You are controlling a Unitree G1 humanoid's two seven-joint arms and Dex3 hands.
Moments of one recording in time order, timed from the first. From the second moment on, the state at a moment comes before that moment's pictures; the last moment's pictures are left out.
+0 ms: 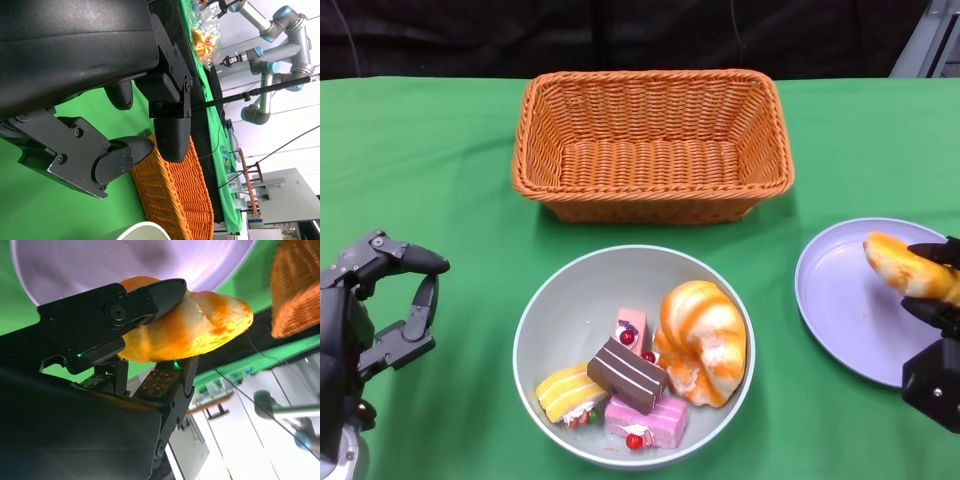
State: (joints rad) left arm -0.27 0.15 0.25 0.76 -0.15 -0.74 -0.18; right arm -0.38 -0.40 0.14 0.96 -0.61 -0.54 -0.66
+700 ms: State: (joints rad) left arm -0.26 0.15 0.25 0.76 -0.15 -0.74 -0.18; right arm -0.23 -0.45 0.19 0.54 -0.59 -0.22 -0.22
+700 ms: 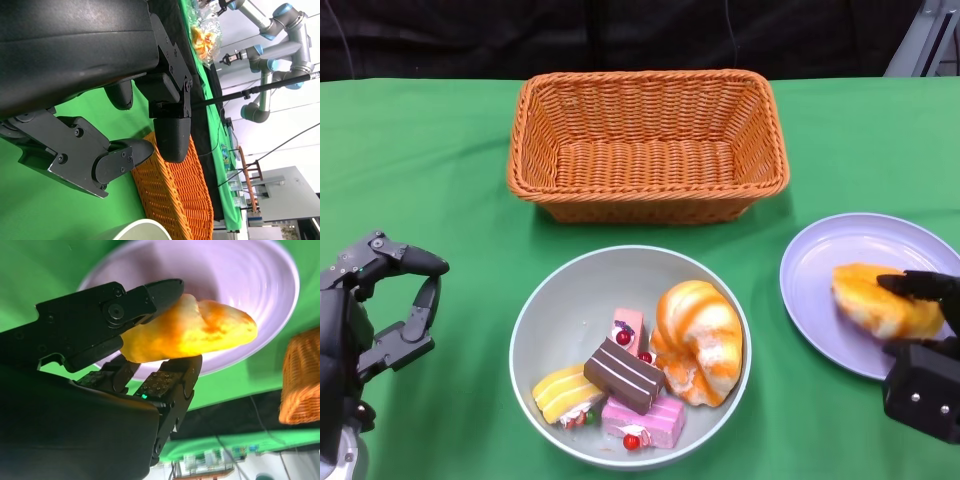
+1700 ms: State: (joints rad) left arm -0.26 0.15 0.24 0.75 -0.13 -0.74 -0.17; right arm -0.08 -0.40 0.16 0.06 -0.59 -0.01 -0.14
